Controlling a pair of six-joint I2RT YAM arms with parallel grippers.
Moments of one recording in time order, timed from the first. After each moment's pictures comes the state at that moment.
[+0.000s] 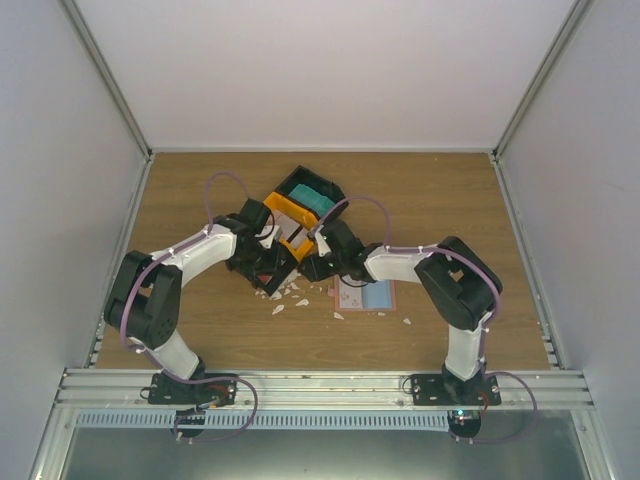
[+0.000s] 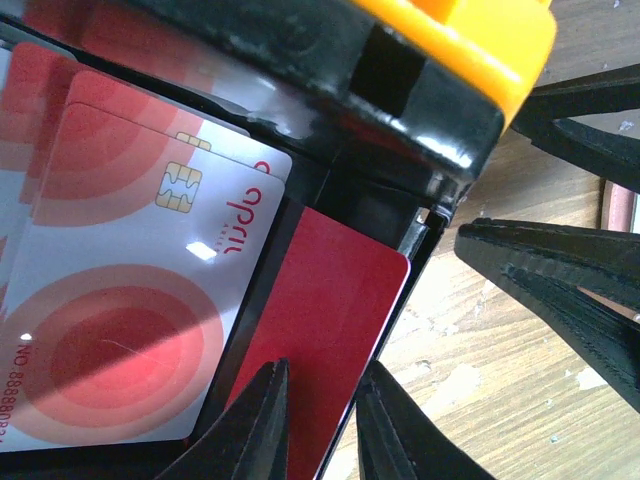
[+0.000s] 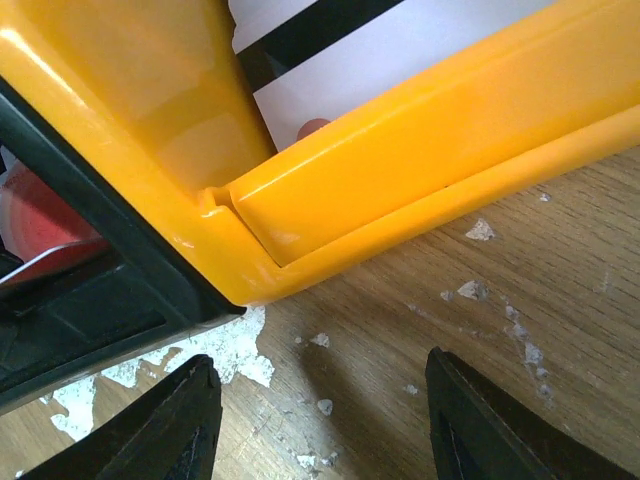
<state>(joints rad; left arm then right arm) -0.40 1.64 1.04 -0.71 0.29 -0.31 0.74 1.90 1.02 0.04 -0.23 0.34</state>
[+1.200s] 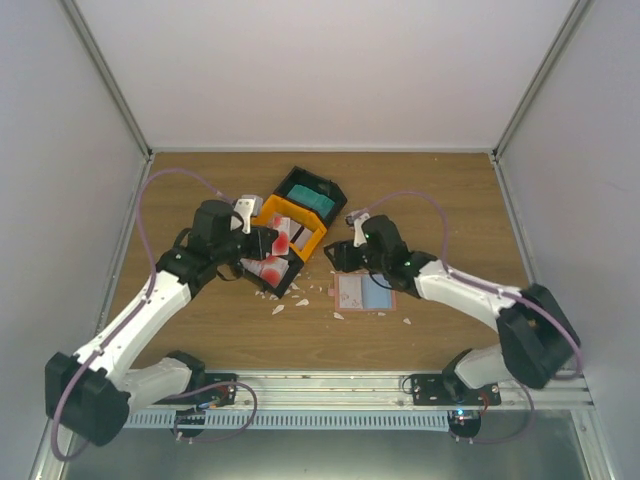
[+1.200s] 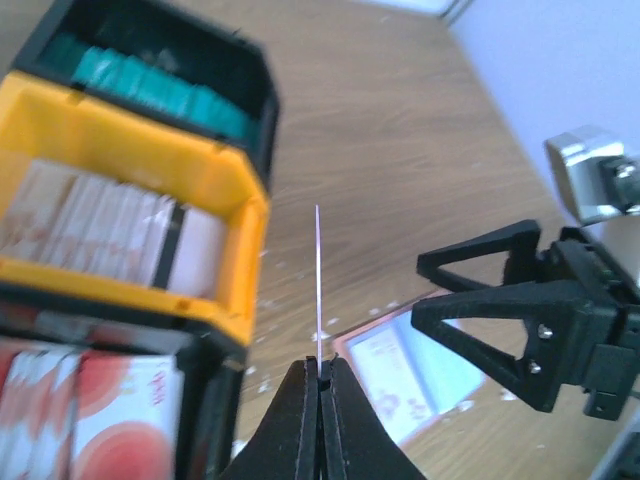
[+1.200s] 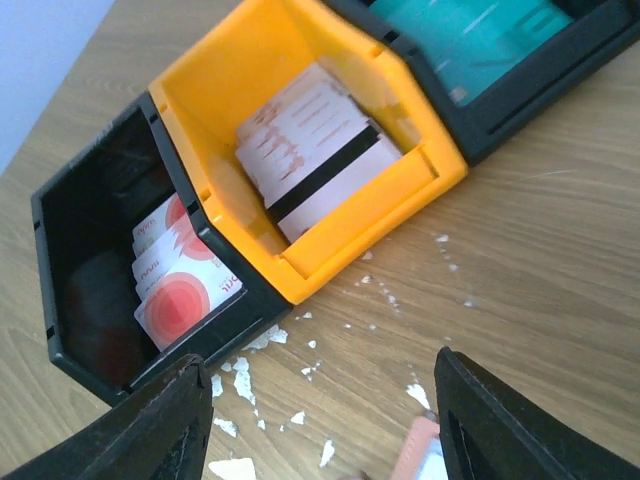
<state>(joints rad) -0.40 1.10 0.89 -0.41 0.29 -0.37 0.68 1.46 0.81 0.02 -0.15 0.43</state>
